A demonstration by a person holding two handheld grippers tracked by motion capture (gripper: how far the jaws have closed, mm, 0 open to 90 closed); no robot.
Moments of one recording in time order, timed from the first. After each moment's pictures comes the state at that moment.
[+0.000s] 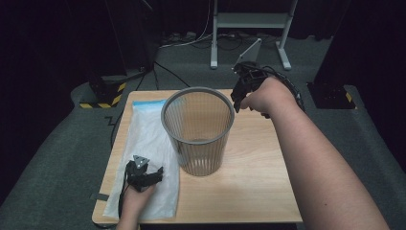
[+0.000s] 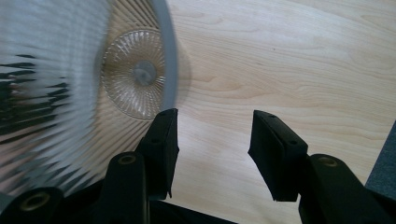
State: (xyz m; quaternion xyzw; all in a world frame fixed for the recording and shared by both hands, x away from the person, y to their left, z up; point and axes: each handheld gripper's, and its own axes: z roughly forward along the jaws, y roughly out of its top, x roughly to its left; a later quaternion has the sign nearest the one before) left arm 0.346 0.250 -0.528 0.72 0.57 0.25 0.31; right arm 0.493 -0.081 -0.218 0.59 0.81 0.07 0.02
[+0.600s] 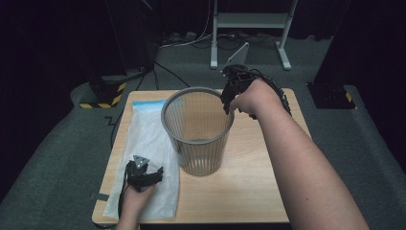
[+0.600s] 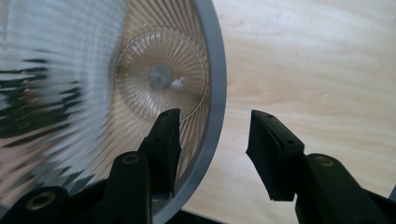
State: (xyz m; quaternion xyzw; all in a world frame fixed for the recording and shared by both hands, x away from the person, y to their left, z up) left arm 0.346 0.250 -0.528 0.72 0.57 0.25 0.31; right arm 0.501 -0.058 -0.233 0.58 0.81 0.07 0.01
